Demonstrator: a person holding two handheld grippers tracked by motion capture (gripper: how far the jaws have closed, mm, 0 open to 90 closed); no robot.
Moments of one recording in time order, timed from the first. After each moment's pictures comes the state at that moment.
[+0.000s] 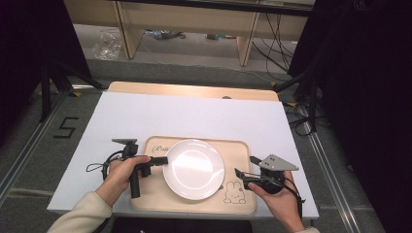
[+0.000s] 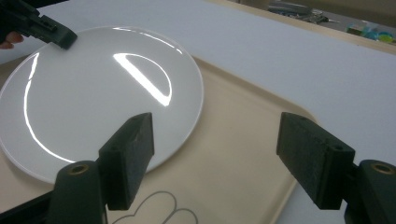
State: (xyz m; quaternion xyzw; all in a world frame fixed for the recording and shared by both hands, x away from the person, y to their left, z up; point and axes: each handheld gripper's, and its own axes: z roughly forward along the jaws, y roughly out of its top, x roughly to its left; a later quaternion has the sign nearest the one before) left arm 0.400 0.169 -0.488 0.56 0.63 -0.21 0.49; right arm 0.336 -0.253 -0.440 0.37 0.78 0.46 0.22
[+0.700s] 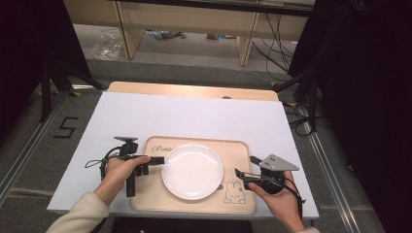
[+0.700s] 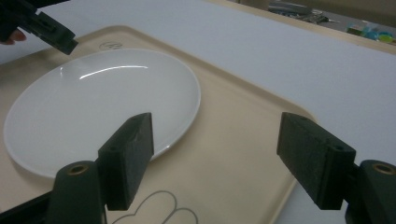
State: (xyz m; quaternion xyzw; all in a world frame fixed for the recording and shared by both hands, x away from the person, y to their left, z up) left arm 0.401 0.175 -0.470 0.67 0.59 -0.09 0.44; right arm 0.335 -0.254 -0.439 0.37 0.78 0.45 0.23
